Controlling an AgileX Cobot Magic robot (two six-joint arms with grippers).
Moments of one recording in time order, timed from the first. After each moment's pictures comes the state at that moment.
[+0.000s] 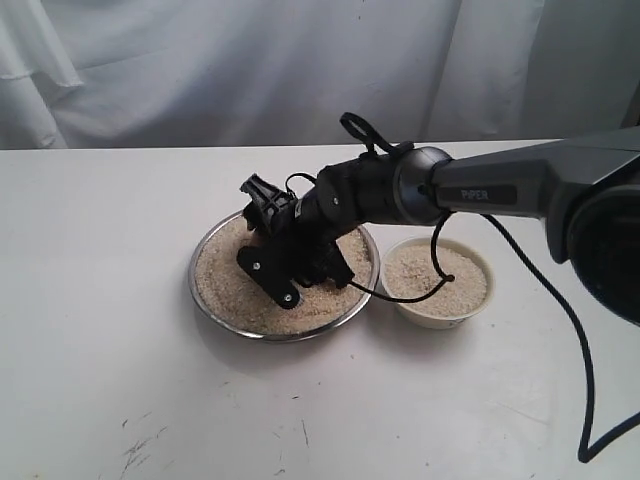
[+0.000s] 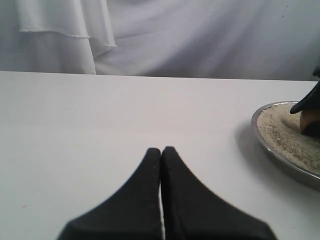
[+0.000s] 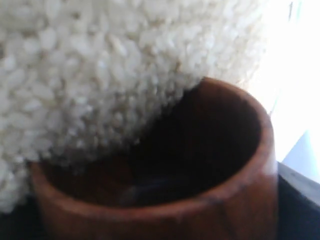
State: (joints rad) left arm 0.01 0.01 0.00 -0.04 0.29 0.01; right arm 0.75 2.31 -1.61 0.12 0.30 -2.02
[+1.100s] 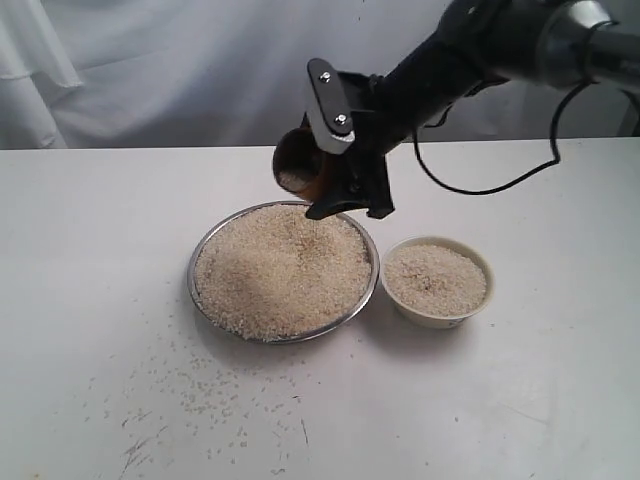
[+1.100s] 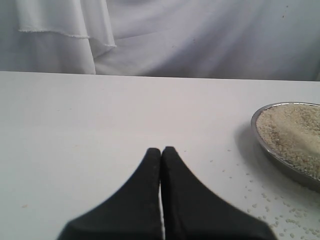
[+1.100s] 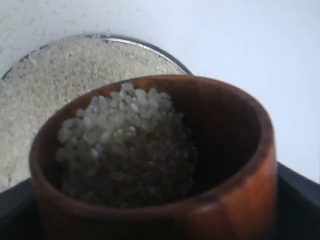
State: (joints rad) left arm 0.01 0.01 0.00 -0.04 0.29 0.01; right arm 0.47 2.15 -1.82 0.73 1.03 -1.90
